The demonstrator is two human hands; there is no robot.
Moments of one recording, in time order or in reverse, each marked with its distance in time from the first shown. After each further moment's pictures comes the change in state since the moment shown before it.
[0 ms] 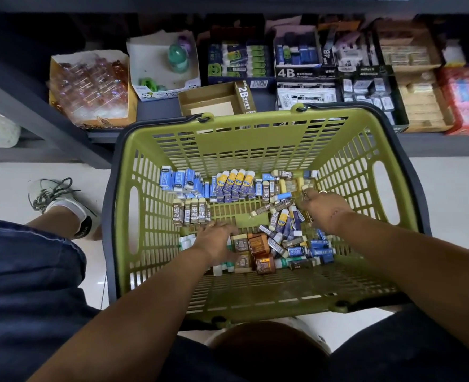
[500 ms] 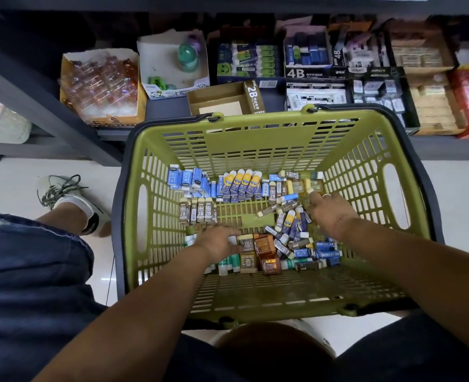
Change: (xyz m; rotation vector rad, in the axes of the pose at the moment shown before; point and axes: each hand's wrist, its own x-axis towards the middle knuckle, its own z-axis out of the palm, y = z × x) left_hand -0.006 -0.006 -0.008 -0.141 -0.055 -0.059; right_hand -0.005 -0.012 -0.005 -0.198 -0.053 -0.023
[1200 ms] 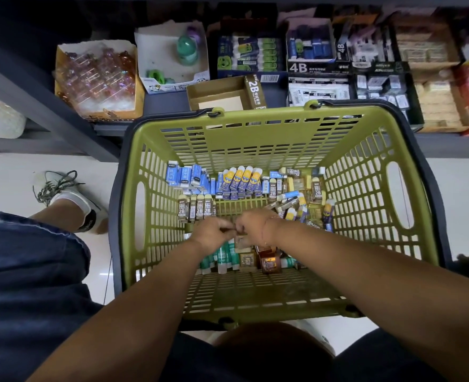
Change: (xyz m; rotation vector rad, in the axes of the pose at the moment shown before) left_hand 0.001 -0.005 -0.005 -0.416 0.112 -0.034; right_hand 0.032 -0.101 -0.072 0.576 -0.070 -0.320
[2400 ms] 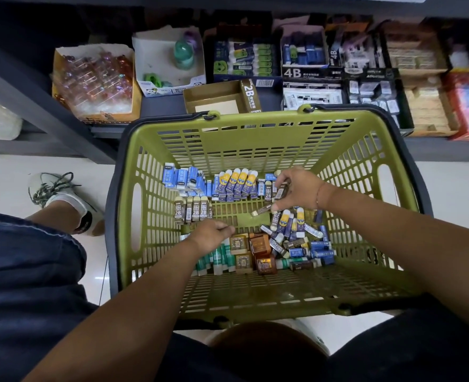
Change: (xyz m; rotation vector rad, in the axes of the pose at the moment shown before) left_hand 0.001 0.004 0.001 -0.061 -0.050 -0.082; right_hand -0.041 0.098 -0.037 0.492 0.388 0.147
